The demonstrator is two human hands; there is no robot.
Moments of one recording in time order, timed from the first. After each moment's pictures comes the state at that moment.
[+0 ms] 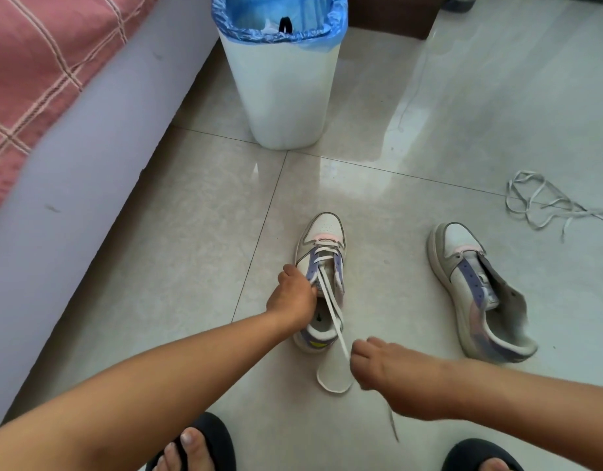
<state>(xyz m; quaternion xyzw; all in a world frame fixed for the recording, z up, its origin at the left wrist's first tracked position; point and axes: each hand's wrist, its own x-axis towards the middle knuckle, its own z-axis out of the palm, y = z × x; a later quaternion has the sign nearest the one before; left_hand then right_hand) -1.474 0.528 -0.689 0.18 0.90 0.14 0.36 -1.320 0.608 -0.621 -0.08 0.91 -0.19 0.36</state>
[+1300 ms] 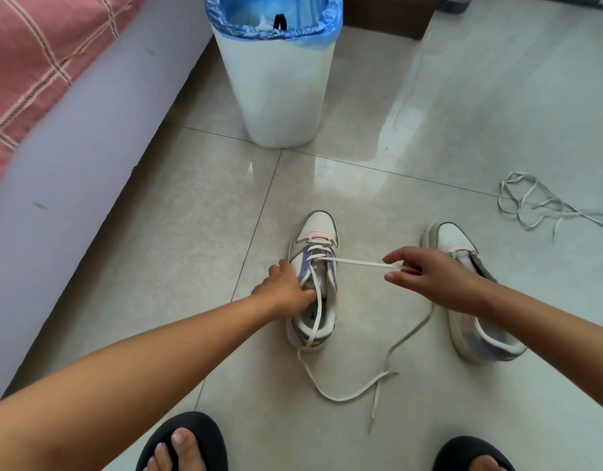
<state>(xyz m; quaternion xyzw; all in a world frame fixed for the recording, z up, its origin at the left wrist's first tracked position) -1.494 0.522 -0.675 0.22 0.86 0.10 0.44 -1.341 0.707 -0.624 0.30 0.84 -0.42 0.15</state>
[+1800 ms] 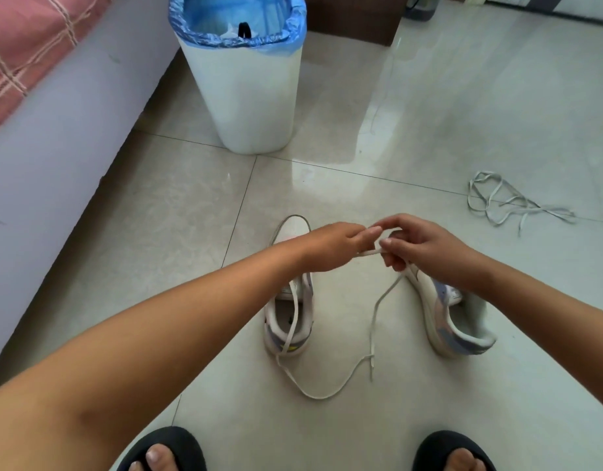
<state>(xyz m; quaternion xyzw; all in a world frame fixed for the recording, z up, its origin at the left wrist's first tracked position) -1.487 0.621 -0.622 0.46 0.70 0.24 0.49 -1.343 0.729 -0.597 0.30 0.75 -0.59 0.03</state>
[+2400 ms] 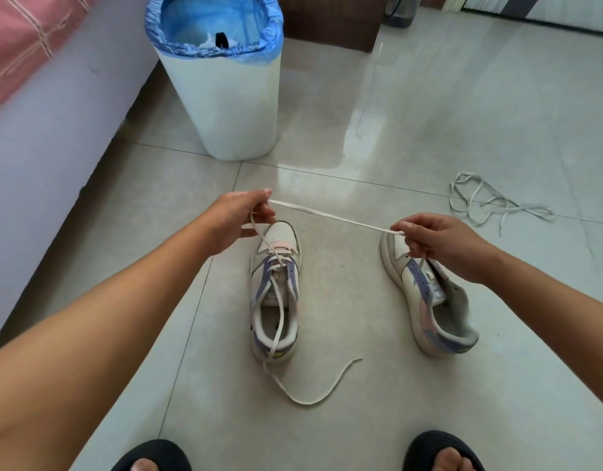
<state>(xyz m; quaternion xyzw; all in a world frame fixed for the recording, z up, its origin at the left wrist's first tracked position) -1.570 0.583 -0.622 0.14 0.70 0.50 0.49 -1.315 0.779 -0.610 0.40 0.67 -0.62 -0.01</state>
